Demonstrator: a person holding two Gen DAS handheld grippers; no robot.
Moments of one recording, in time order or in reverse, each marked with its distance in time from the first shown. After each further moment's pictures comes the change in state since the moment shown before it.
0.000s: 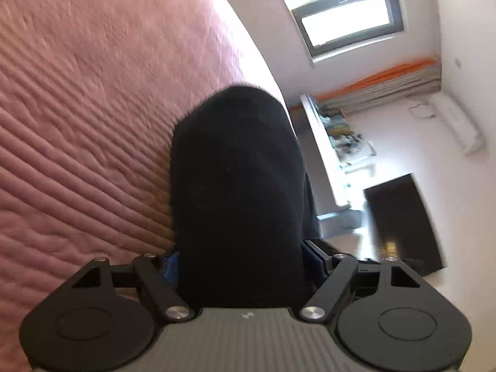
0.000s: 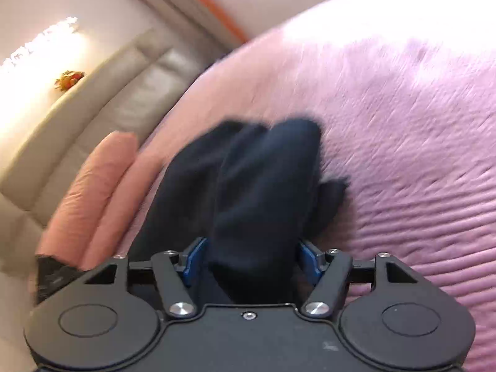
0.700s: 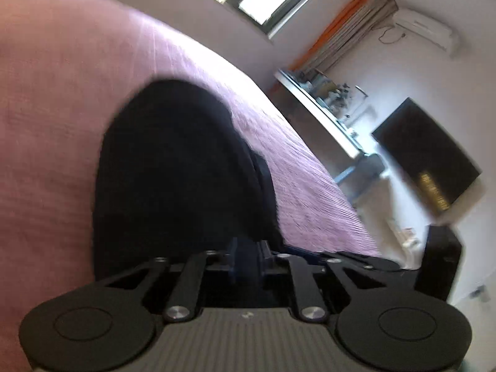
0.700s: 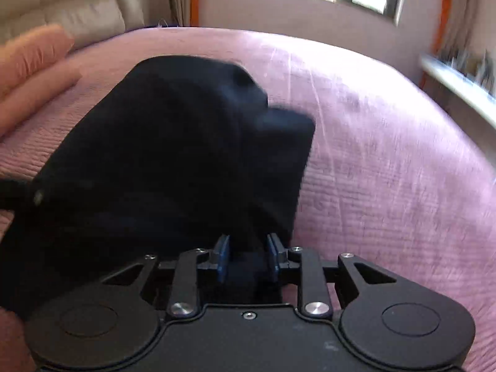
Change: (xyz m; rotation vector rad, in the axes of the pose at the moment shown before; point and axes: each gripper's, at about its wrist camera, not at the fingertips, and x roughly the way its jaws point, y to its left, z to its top) left arm 0.014 -0.091 -0.073 0.361 0.037 0.067; right arm -0.001 0.062 -0.110 -0.371 0.009 -0.541
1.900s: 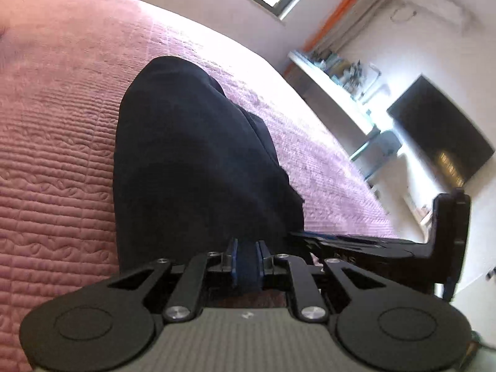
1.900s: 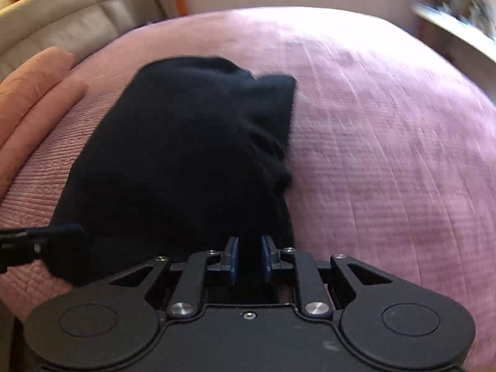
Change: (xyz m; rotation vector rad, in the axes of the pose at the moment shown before) left arm -0.036 -0.044 -0.029 0.060 0.066 0.139; right arm -0.043 -0.008 -0.030 0.171 0.124 0.084
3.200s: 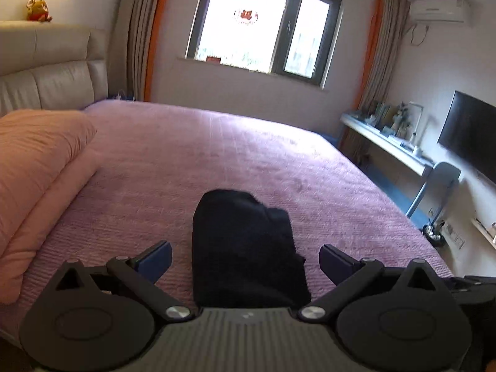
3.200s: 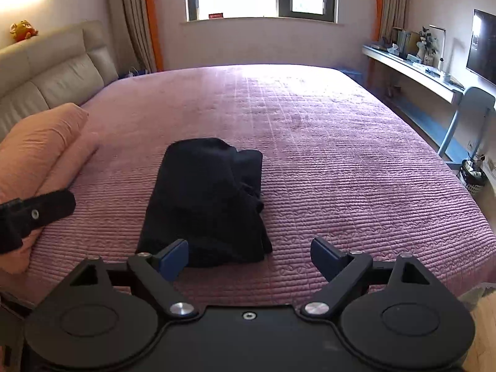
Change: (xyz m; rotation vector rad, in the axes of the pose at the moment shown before) left arm -0.208 -0.175 -0.028 0.140 -0.306 0.401; right arm -0.227 0.057 -0.029 0.035 -0.191 -0.147
